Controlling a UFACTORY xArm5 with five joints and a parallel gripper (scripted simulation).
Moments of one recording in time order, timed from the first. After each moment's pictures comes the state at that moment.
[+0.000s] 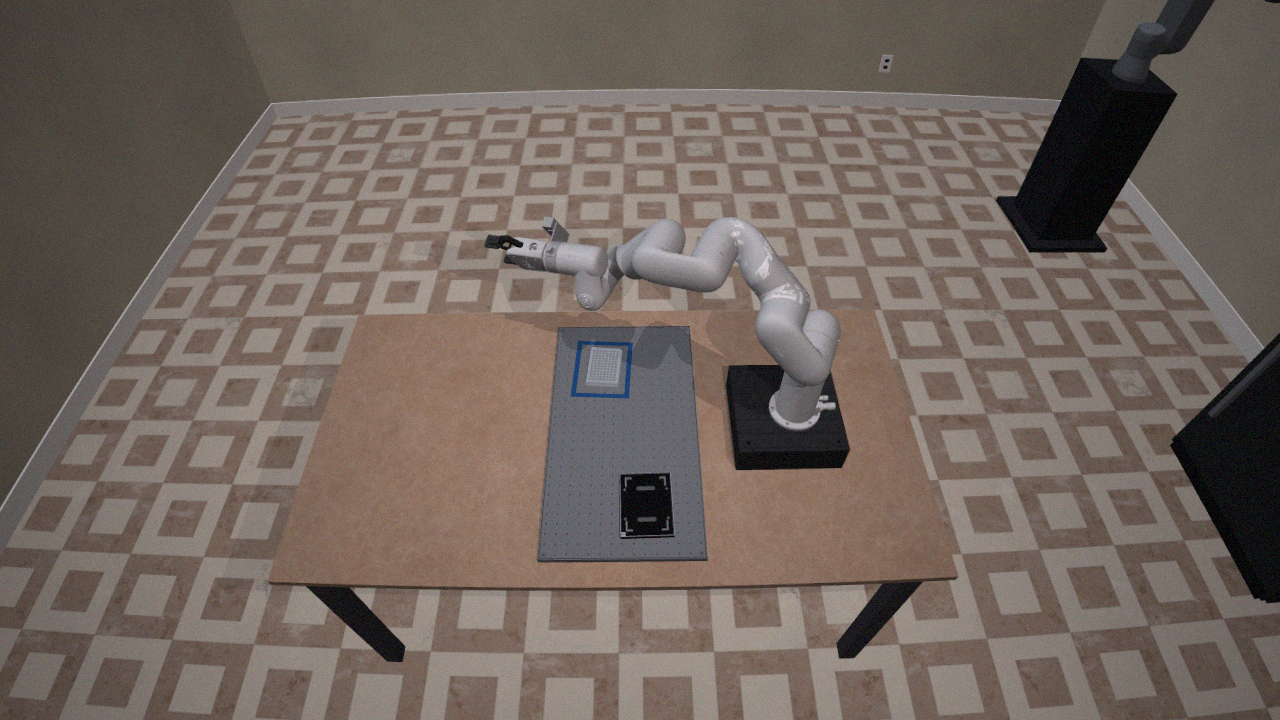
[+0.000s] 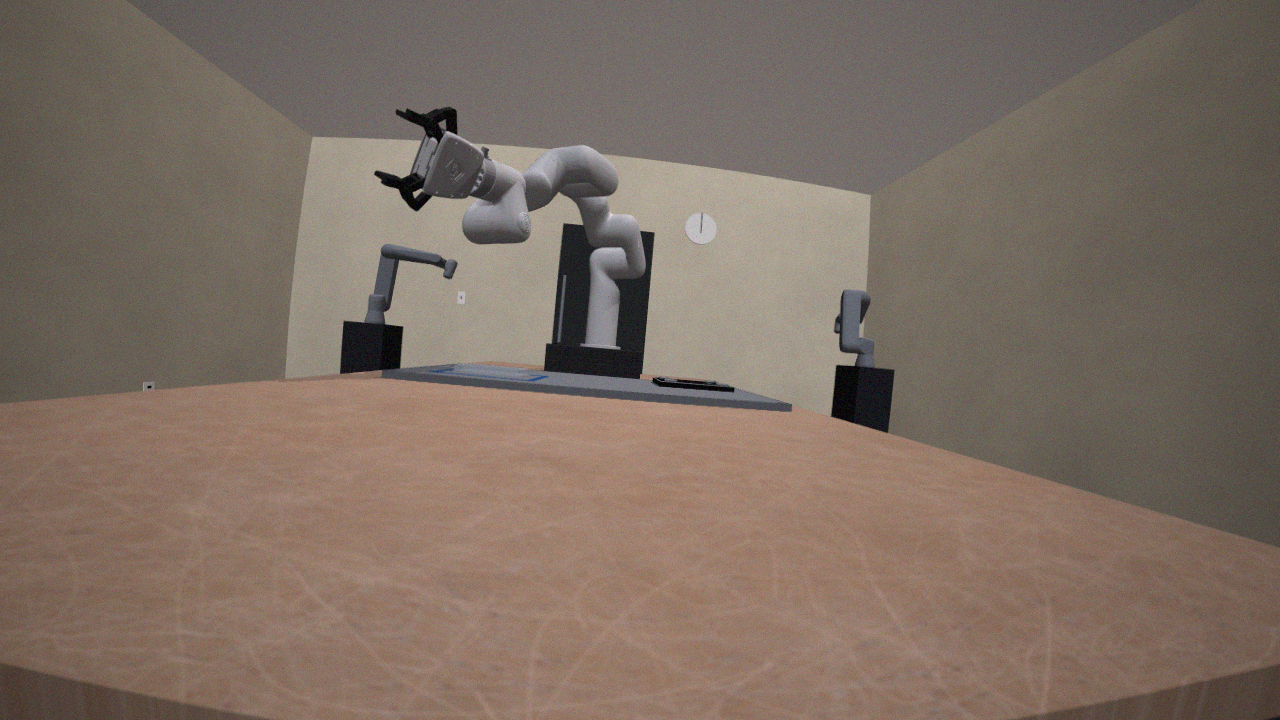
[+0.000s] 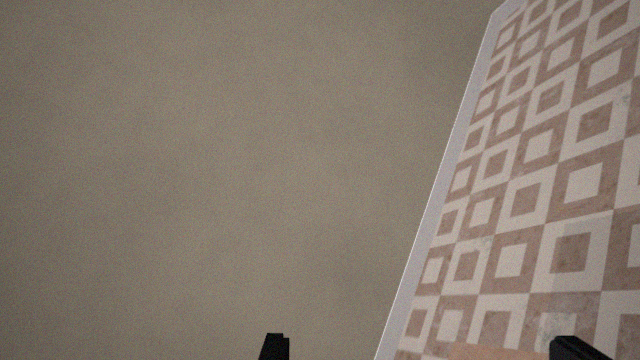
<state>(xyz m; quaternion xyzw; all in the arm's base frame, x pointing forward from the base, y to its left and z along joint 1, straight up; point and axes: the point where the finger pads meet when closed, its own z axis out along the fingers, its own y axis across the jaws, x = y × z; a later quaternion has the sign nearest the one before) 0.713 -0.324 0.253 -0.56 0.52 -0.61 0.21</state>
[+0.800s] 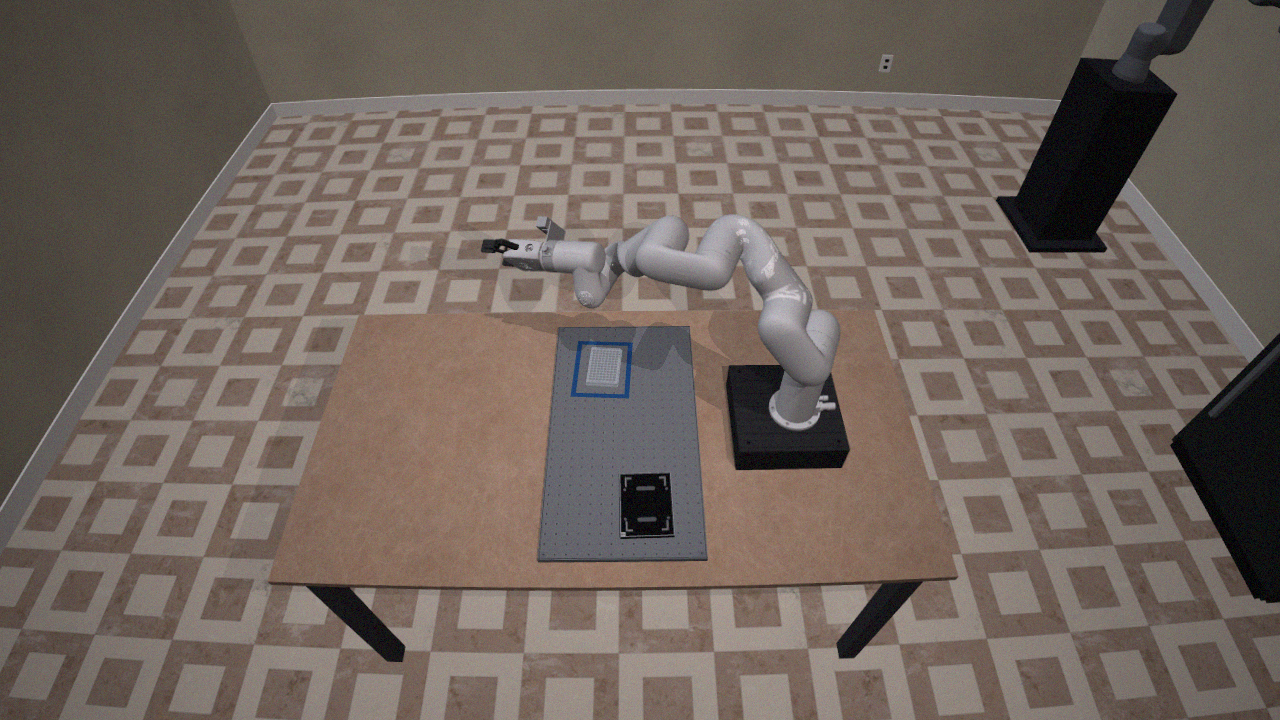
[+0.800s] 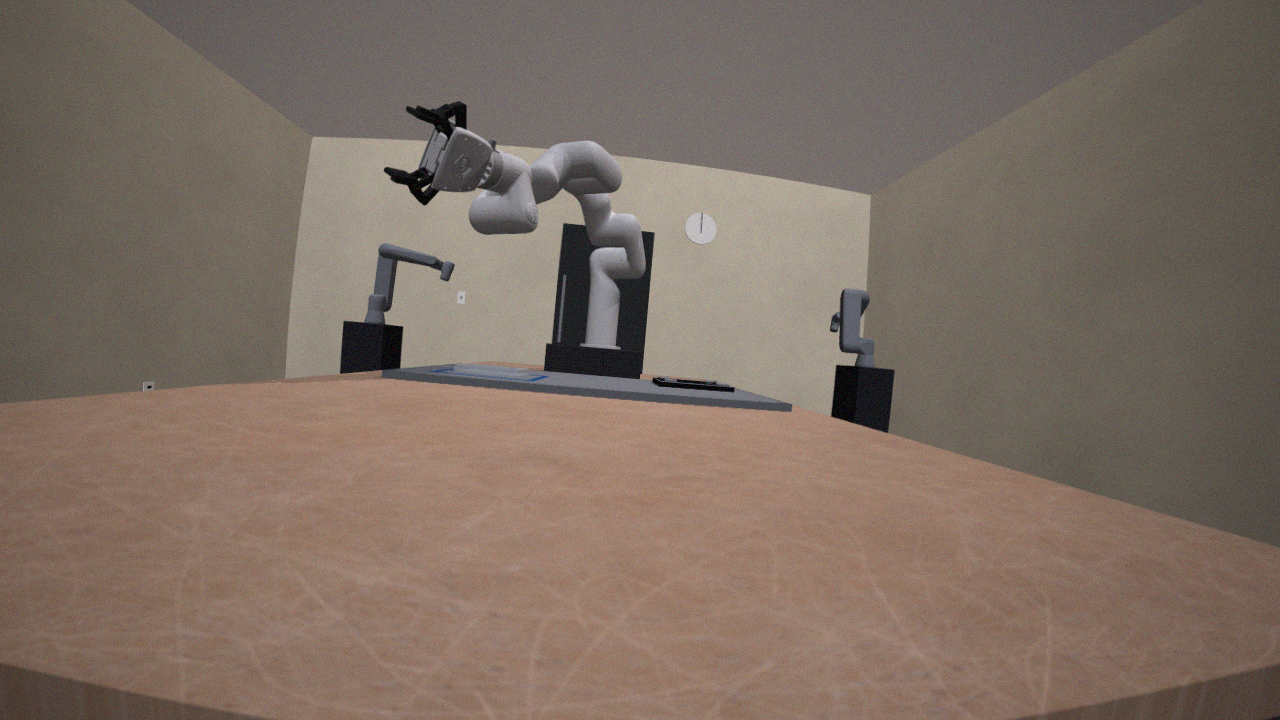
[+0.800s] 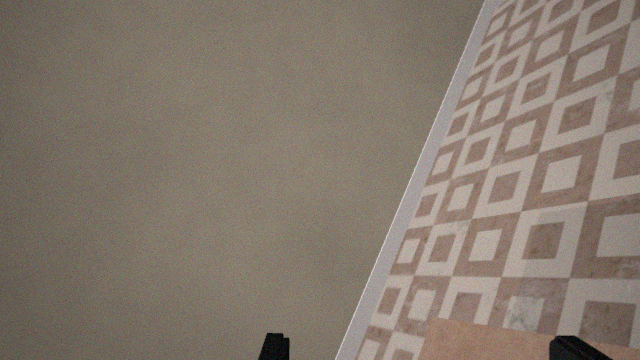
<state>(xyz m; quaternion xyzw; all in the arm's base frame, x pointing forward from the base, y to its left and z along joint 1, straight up) 0.717 -0.308 0.256 -0.60 0.51 -0.59 0.19</state>
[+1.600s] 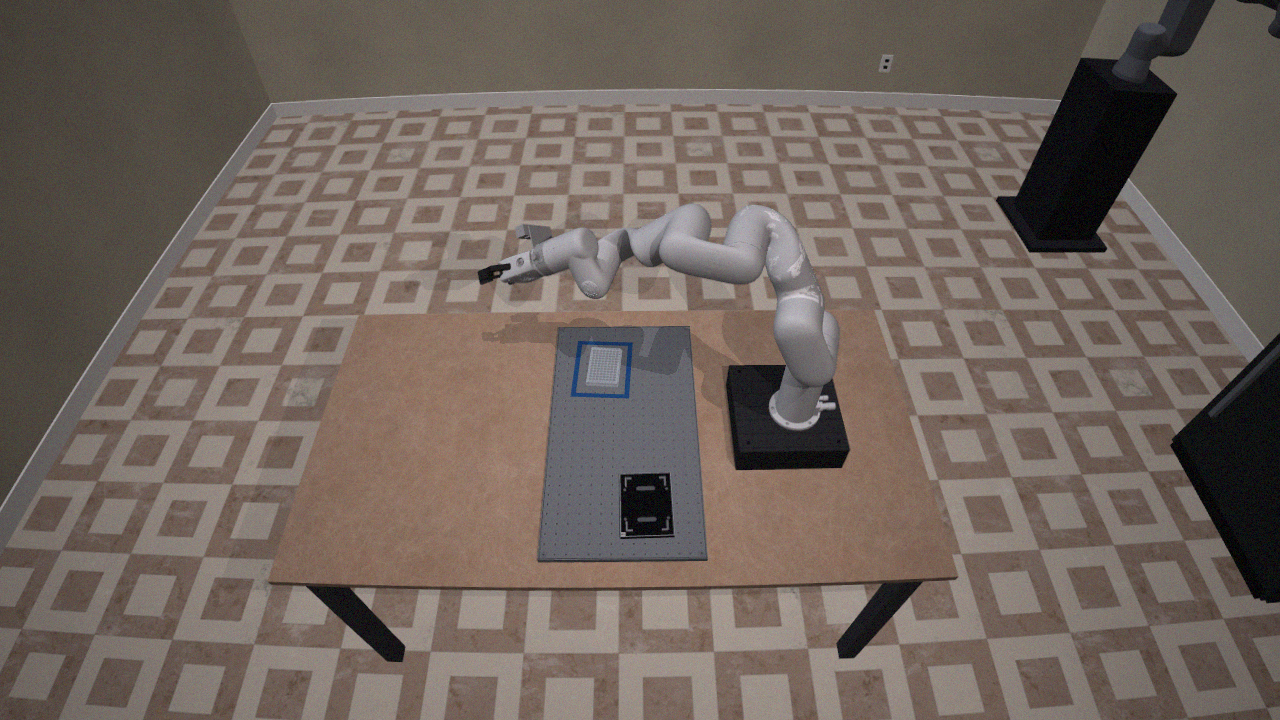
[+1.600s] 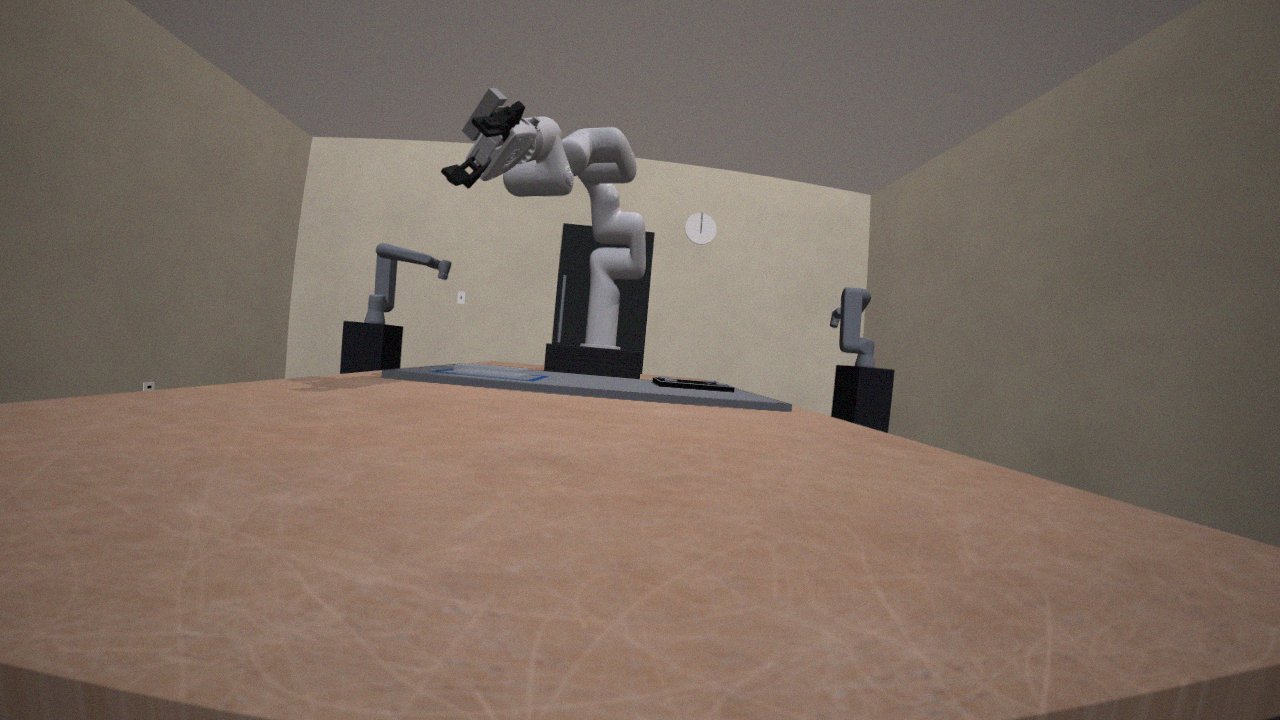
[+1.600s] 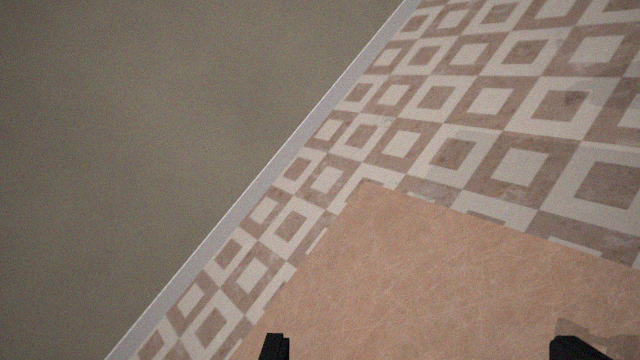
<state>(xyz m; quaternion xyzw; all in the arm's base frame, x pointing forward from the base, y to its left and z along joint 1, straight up) 0.707 -0.221 0.255 -0.76 0.44 -0.46 0.11</state>
